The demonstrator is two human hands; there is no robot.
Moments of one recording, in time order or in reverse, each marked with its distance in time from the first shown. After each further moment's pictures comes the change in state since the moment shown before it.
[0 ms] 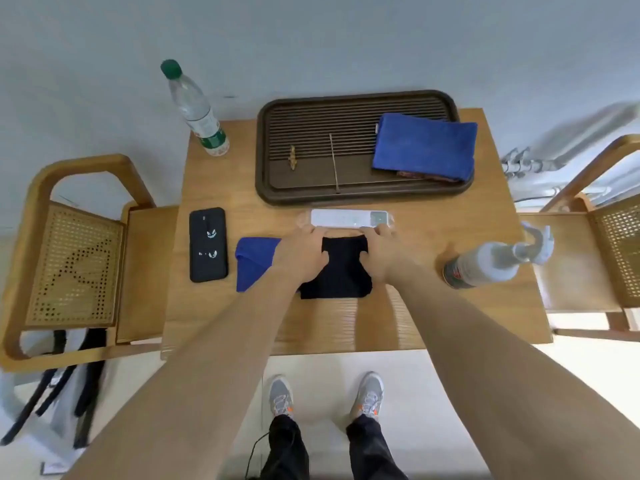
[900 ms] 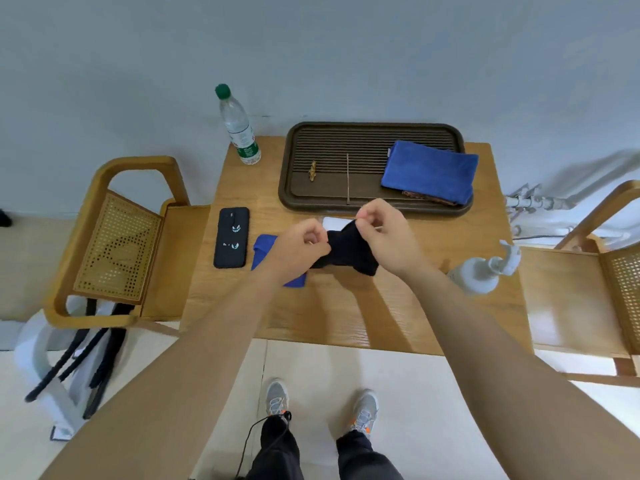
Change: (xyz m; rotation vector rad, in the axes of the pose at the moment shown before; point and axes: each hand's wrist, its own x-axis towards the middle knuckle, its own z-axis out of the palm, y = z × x) left_hand -0.096 0.038 -0.086 -0.761 0.150 -0.079; right_hand -0.091 -0.045 -0.090 0.637 0.285 -0.350
